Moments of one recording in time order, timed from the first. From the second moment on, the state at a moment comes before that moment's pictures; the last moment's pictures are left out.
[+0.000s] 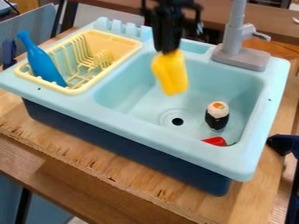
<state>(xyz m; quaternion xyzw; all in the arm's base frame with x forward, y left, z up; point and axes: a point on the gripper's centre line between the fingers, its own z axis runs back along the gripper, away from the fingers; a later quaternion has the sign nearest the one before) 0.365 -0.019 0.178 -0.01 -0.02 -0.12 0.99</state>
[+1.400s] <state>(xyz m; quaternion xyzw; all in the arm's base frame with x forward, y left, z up) 0.312 0.001 0.131 0.09 0.11 -0.09 0.99</state>
